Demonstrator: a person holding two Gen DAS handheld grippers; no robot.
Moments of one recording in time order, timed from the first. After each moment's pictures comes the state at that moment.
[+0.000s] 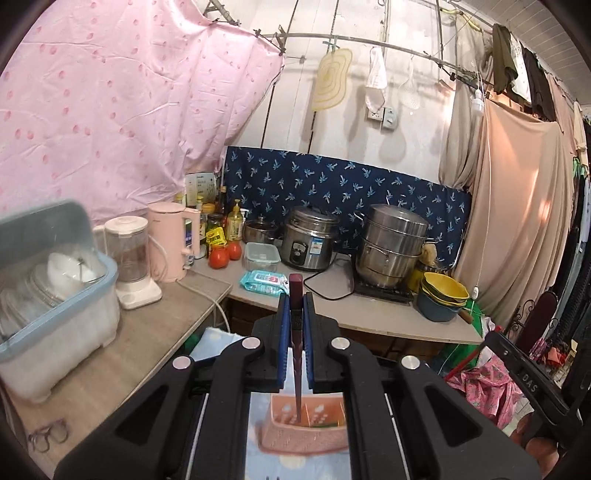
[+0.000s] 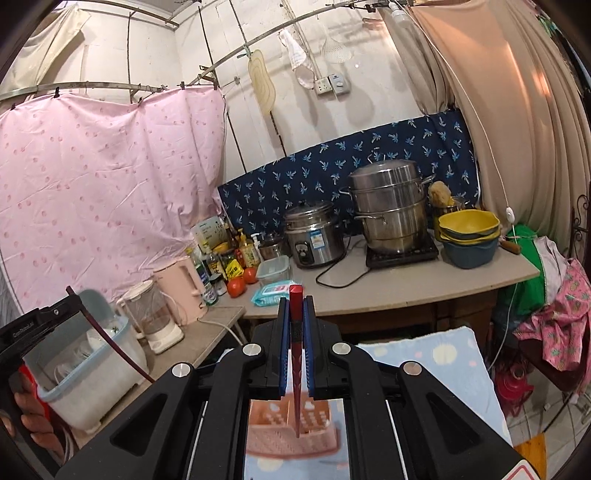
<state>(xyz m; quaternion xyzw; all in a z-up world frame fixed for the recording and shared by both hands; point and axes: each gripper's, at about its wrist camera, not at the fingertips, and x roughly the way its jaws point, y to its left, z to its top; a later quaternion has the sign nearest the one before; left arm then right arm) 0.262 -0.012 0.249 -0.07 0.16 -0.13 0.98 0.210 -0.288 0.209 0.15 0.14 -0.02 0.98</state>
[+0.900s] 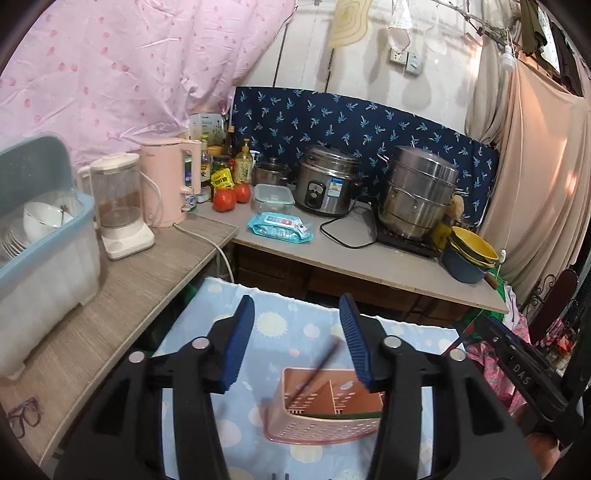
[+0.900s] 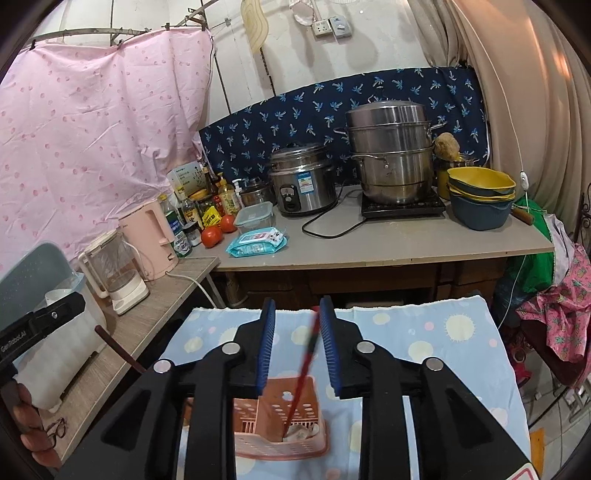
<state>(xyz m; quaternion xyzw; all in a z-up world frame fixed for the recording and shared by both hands) 0.332 -0.026 0.154 -0.07 0.26 -0.10 0.96 0.290 -0.280 0.128 0.13 0.23 -0.03 0.96</state>
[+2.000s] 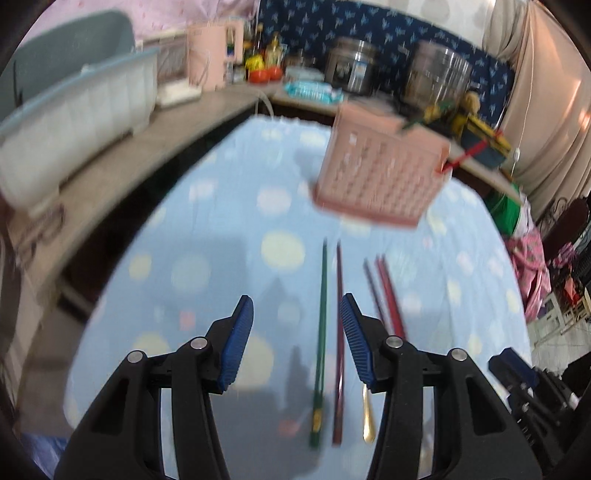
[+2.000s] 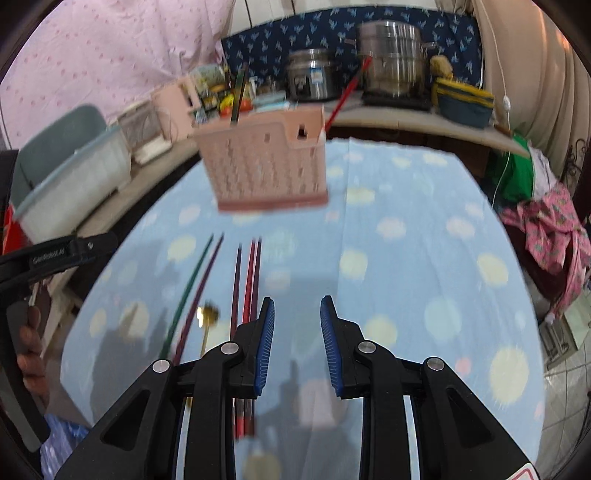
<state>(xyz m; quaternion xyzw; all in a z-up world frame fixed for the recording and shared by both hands) 0.146 0.024 -0.005 -0.04 0.43 -0.07 0.90 0.049 -0.201 -0.026 0.09 0.40 0.00 0.91</state>
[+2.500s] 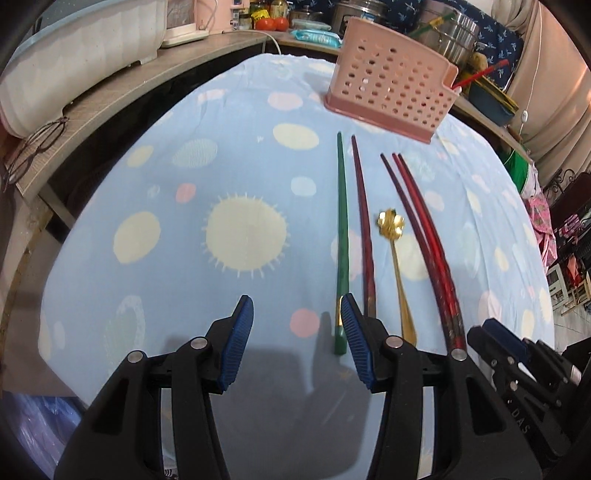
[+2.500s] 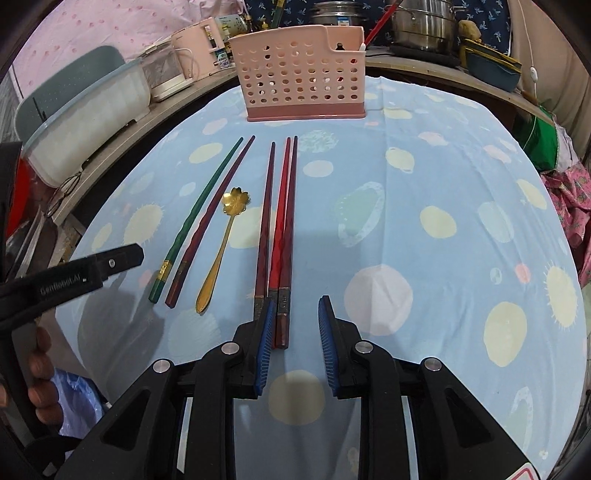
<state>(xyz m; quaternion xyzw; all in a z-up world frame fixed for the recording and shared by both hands) 0.093 0.030 -0.072 -0.04 0.49 -0.07 0.87 0.031 -0.165 -0.079 0.07 0.46 0.03 0.88</state>
